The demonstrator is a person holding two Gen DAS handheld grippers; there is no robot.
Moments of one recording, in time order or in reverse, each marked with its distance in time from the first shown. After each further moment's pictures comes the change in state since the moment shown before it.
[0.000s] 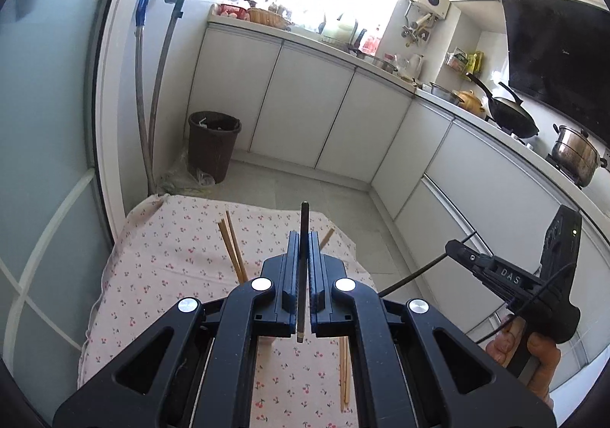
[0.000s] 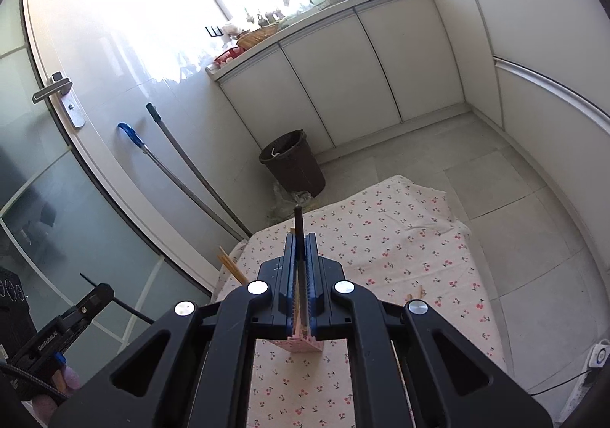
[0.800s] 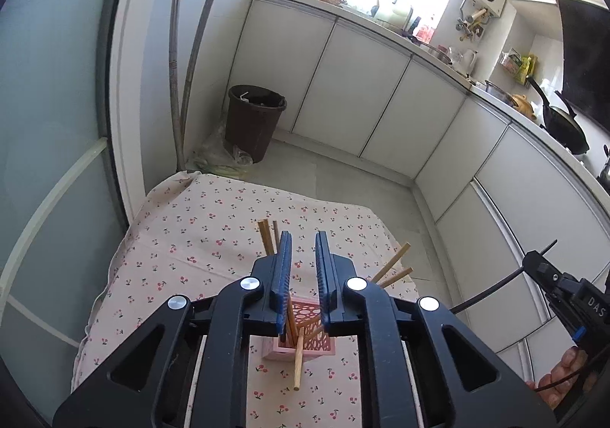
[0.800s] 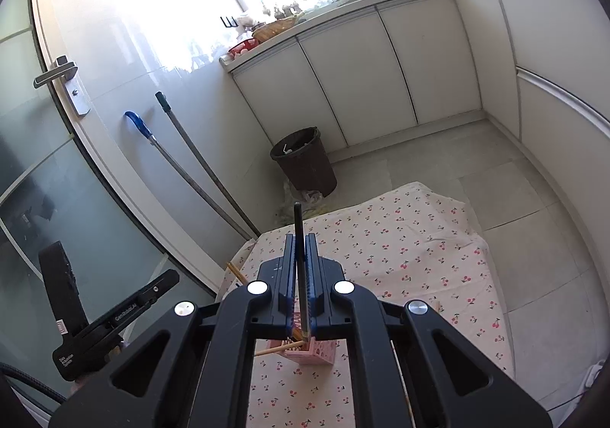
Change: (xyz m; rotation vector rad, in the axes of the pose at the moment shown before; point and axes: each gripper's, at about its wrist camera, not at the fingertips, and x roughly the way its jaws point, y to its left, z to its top) left arm 0.069 0.048 0.002 -0.116 0.070 0.141; right arm 0.031 0.023 0.006 -0.048 0.029 0.012
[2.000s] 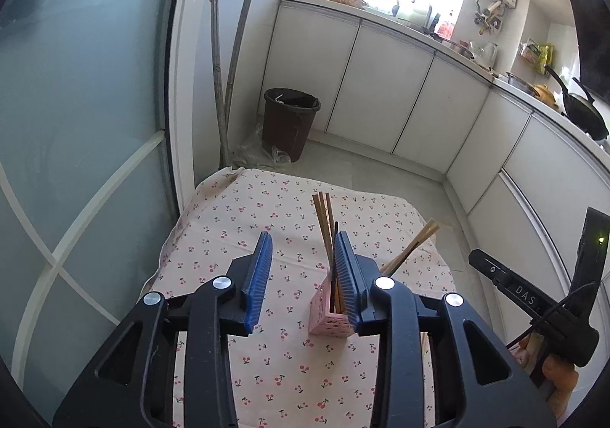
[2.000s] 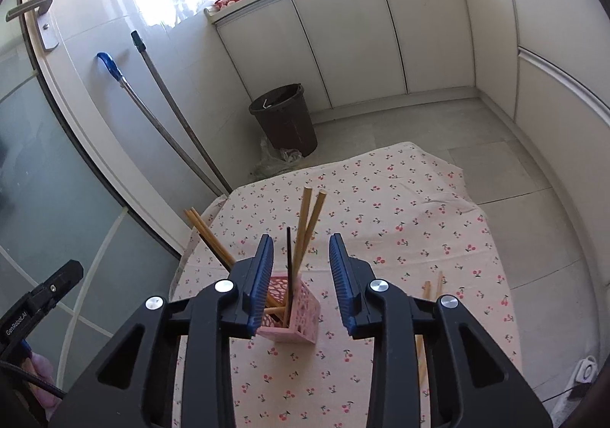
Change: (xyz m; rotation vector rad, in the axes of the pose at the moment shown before) left arm -0.035 0.007 -0.031 0.052 -0.005 0.138; right arm 0.062 0.000 -0.052 -0.071 0.142 -0.131
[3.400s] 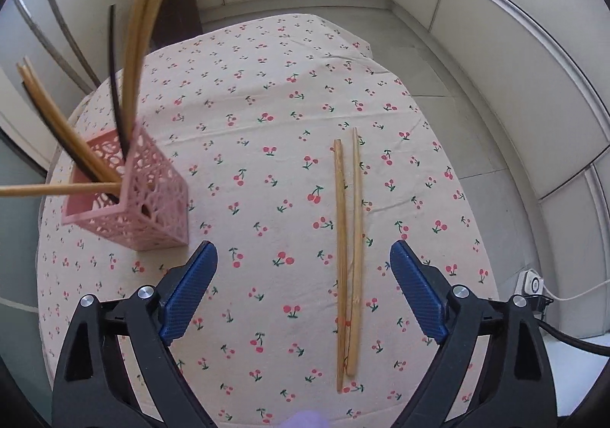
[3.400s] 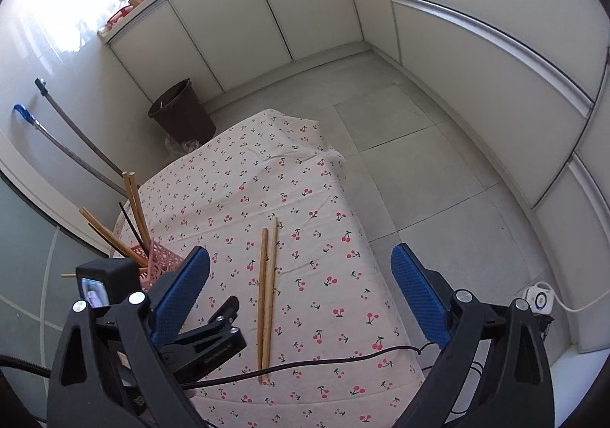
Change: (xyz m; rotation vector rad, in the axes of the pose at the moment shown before) left arm 0.169 -0.197 -0.151 0.411 0.470 -0.019; right arm -0.081 -0.174 -0.036 0.288 0.085 -0.218
